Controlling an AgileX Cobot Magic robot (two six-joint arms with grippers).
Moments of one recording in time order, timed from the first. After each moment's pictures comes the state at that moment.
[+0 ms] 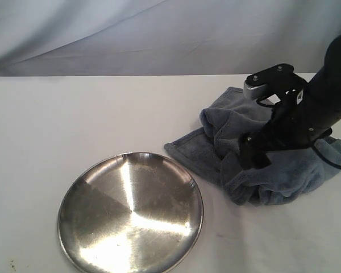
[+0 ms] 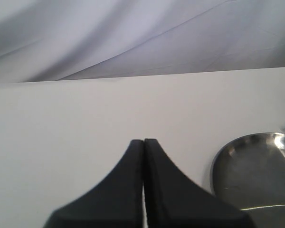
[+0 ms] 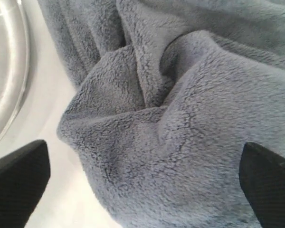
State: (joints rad) left arm -0.08 0.00 0.00 -0.04 0.29 0.06; right arm 0.33 1.63 -1.03 0.06 0.75 -0.20
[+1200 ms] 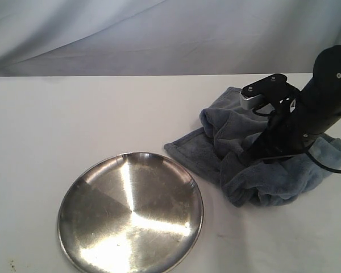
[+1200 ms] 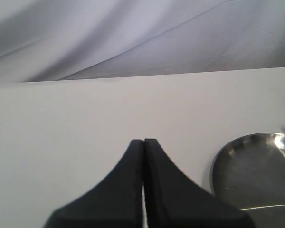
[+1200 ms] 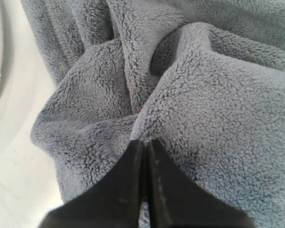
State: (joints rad) left arm -0.08 0.00 0.00 -0.04 0.29 0.06; right arm 0.33 1.69 -1.03 0.03 0.71 -0.21
